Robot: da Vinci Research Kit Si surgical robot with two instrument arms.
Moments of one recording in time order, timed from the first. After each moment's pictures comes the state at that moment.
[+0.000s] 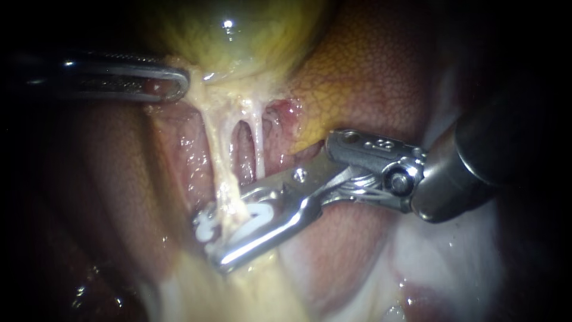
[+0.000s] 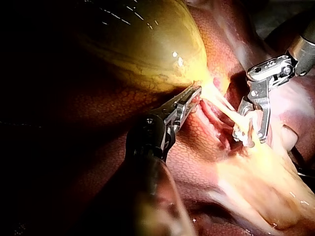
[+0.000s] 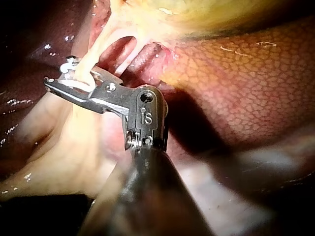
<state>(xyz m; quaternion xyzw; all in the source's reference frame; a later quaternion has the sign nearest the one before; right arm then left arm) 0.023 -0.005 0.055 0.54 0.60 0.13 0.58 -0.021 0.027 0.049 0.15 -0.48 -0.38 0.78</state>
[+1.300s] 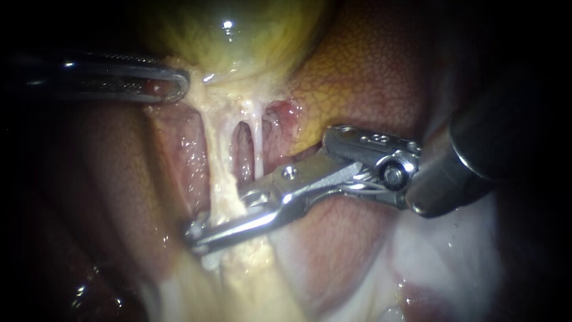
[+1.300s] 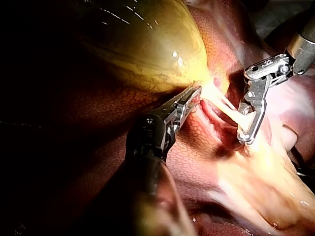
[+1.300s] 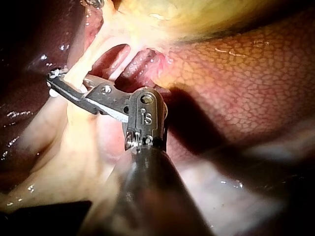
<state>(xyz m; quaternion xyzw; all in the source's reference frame) 0.023 -0.005 0.056 0.57 0.56 0.17 0.58 -0.021 0.027 0.049 0.15 -0.48 -0.38 0.78</state>
